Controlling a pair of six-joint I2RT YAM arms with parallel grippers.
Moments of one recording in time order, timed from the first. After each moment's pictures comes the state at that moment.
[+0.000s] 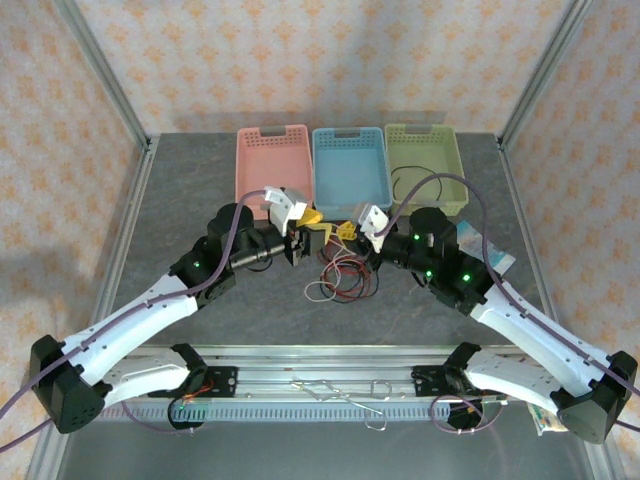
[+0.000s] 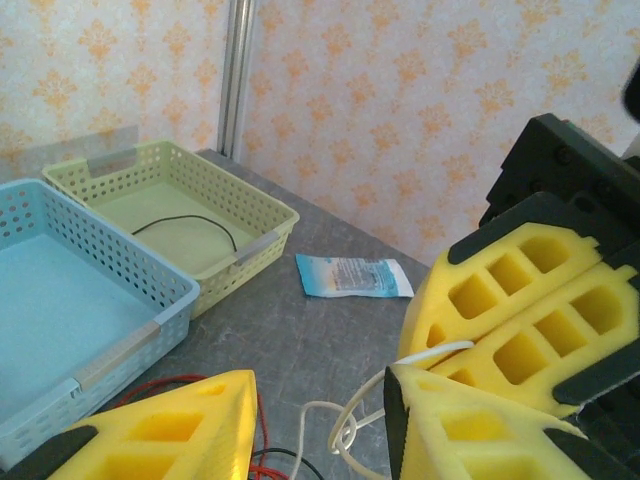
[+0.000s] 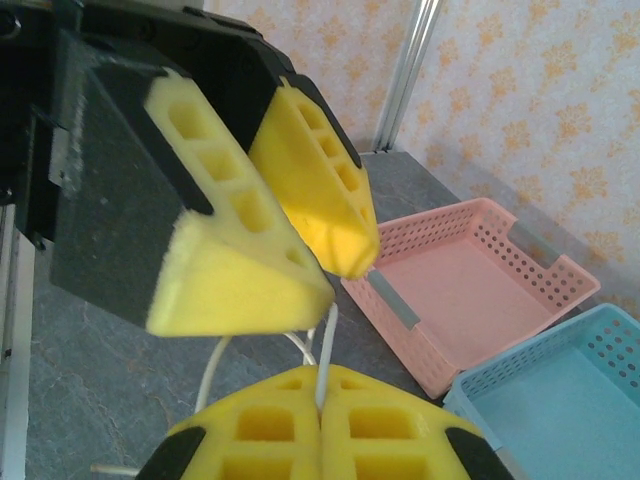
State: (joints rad) left arm -0.69 1.06 0.89 0.01 0.29 -0.19; right arm 0.75 0.94 0.90 -0.20 -0.29 -0.29
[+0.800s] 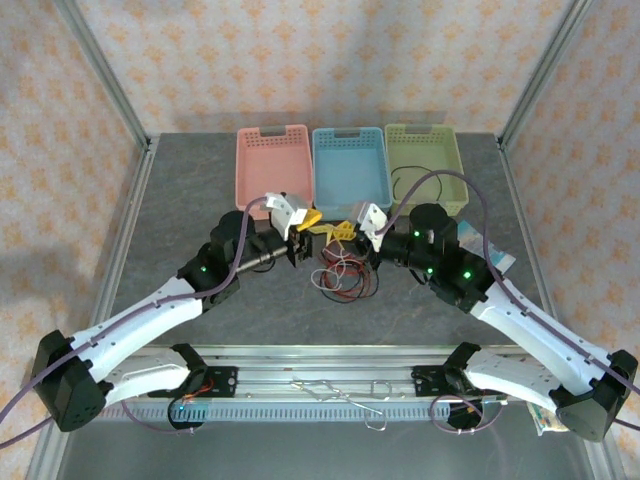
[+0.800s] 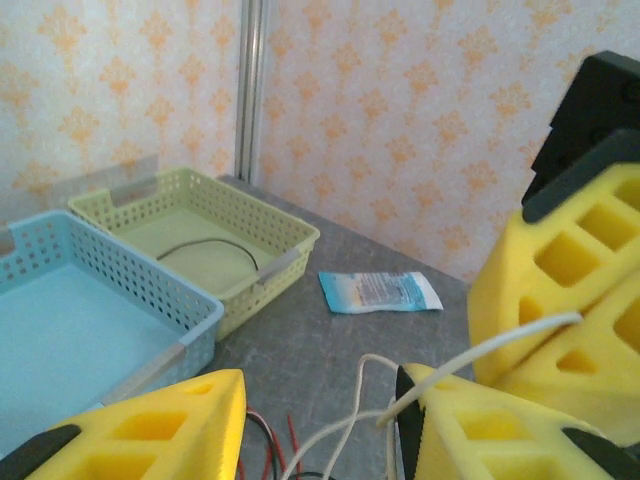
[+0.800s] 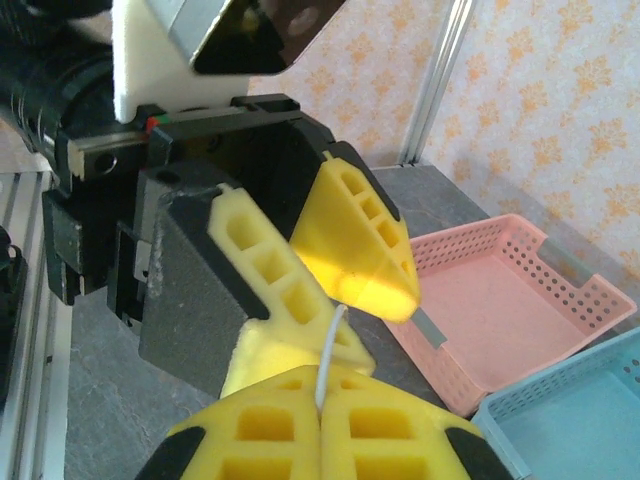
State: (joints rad) left arm -0.69 1.06 0.77 0.21 0.26 -0.12; right arm 0.75 0.96 0.94 -0.22 -0.36 -0.28
